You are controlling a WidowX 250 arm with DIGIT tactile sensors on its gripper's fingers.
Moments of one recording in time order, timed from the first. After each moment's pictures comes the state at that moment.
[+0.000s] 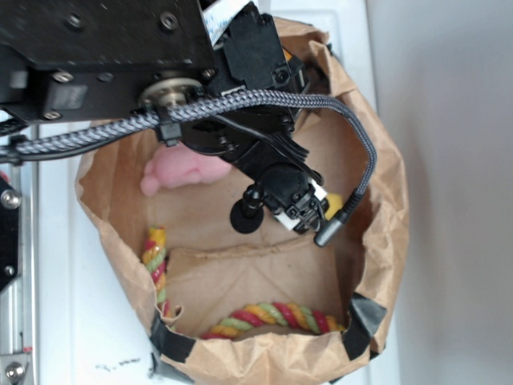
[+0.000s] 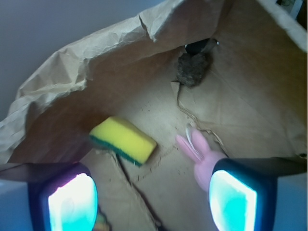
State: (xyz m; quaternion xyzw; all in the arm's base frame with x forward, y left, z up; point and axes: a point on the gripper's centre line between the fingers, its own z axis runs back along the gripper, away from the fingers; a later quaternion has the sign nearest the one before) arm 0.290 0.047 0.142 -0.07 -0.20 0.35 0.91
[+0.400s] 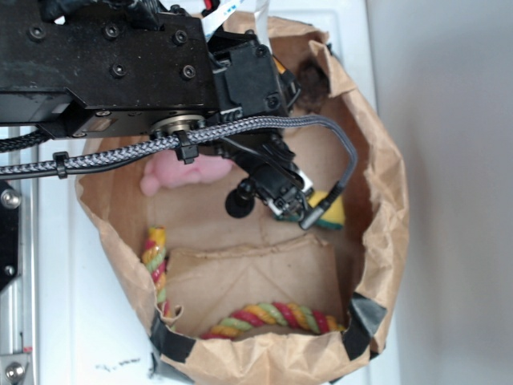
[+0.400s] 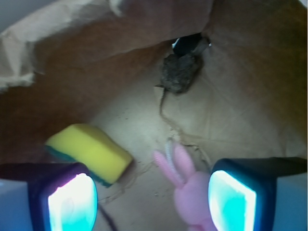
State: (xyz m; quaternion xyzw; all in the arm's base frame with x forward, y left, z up) arm 0.286 0.061 0.115 -0.02 -0.21 0.33 0.92
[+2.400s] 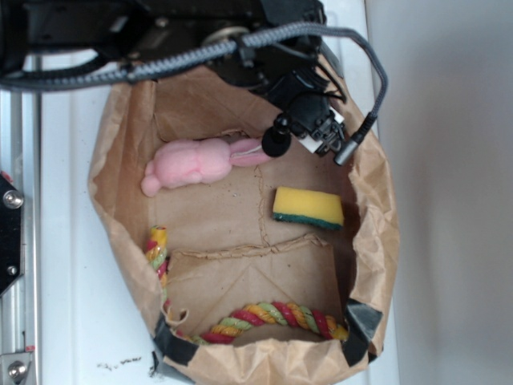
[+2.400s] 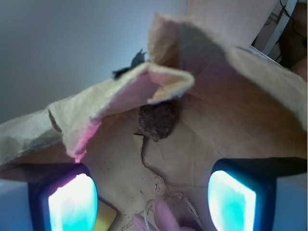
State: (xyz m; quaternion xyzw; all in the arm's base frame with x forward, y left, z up) arm 0.304 0.101 0.123 -0.01 -0.23 0.38 0.90
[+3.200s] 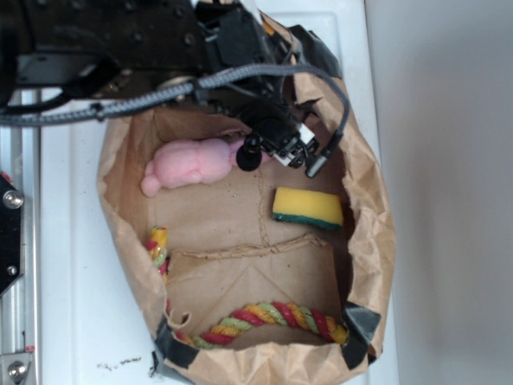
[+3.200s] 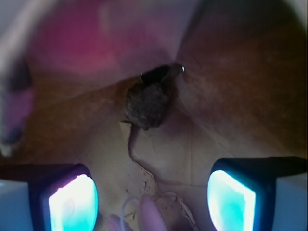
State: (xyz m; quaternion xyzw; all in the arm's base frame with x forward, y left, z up) arm 0.293 0.096 0.089 -0.01 -0.26 0.36 0.89
